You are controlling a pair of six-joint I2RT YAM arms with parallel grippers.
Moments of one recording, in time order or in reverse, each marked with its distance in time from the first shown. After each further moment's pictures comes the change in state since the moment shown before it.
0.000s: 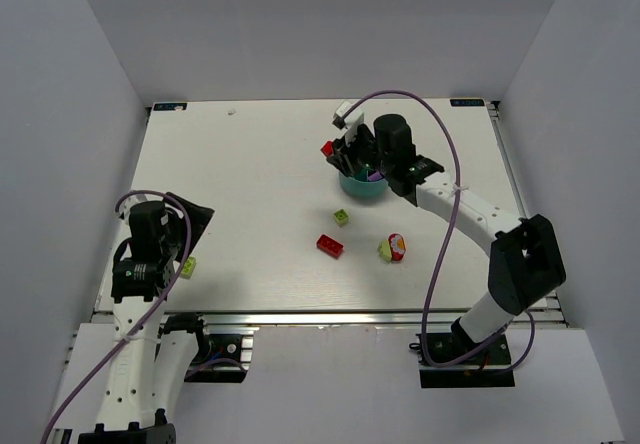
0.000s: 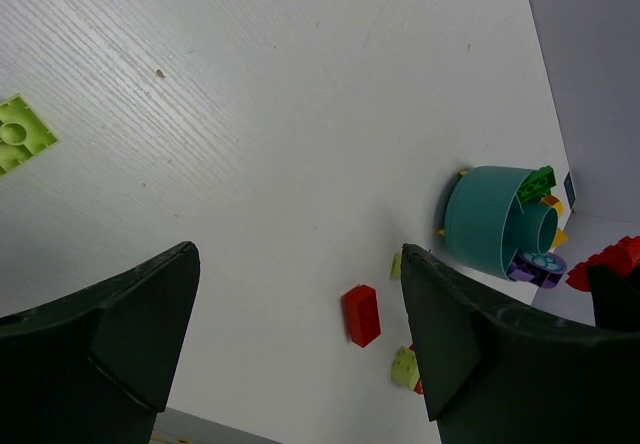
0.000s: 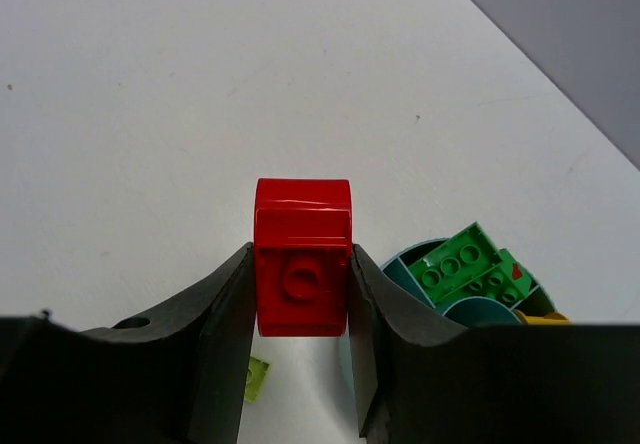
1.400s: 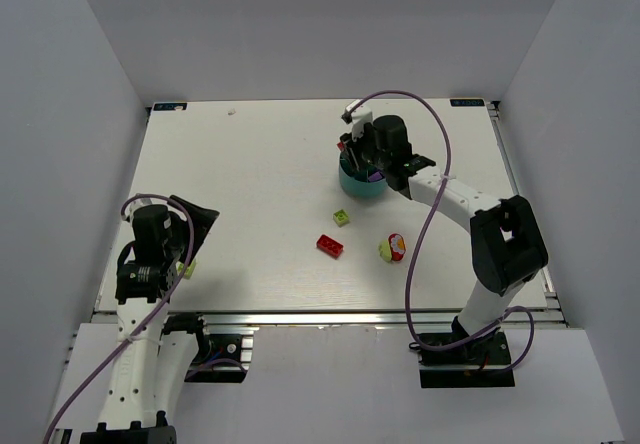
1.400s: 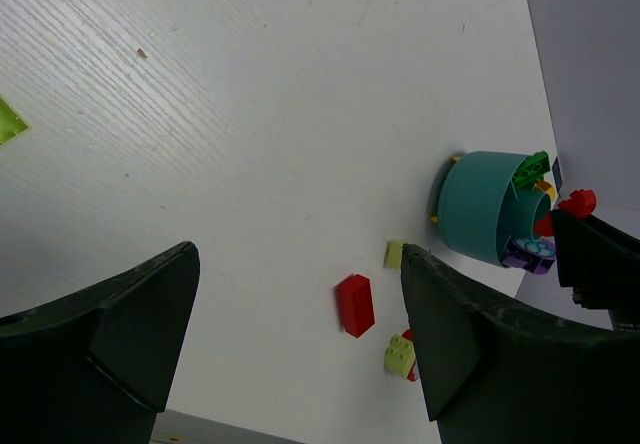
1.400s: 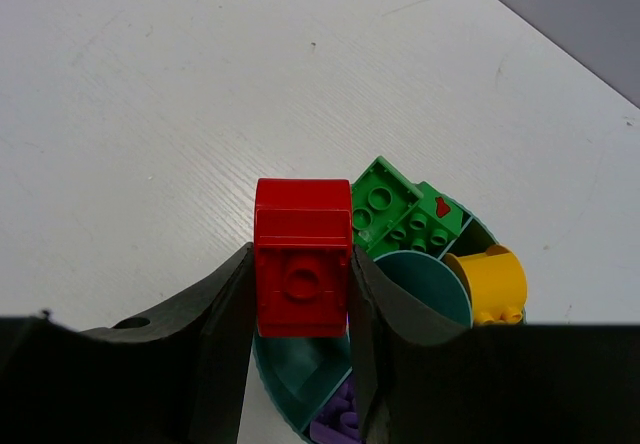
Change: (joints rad) left arm 0.000 -0.019 -0.065 0.055 0.052 -0.024; right arm -0.058 0.140 0.002 0.068 0.180 0.048
